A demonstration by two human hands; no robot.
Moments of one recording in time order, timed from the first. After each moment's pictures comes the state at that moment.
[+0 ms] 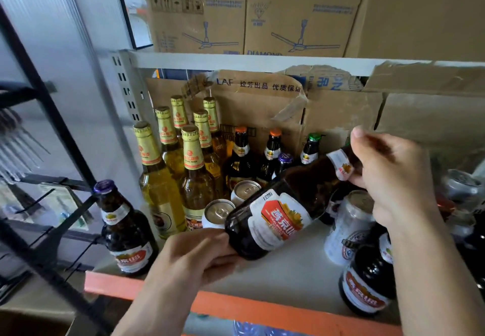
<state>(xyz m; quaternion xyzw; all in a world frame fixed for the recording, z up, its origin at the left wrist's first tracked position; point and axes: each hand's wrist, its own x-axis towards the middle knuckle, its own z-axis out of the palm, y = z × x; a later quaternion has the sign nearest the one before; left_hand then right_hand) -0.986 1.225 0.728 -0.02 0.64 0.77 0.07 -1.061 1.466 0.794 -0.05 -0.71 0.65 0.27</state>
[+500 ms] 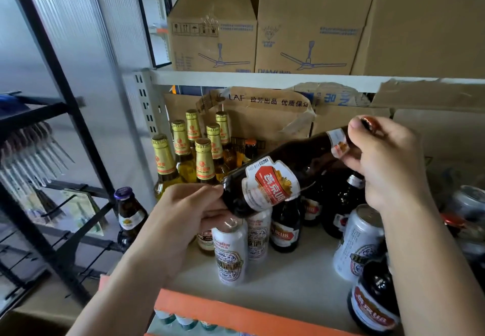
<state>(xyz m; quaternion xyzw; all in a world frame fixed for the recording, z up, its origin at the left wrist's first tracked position) -1.019 1.217 0.783 -0.05 0.67 0.74 -0.03 -1.089 1.461 0.815 0.03 -0.62 0.74 0.26</state>
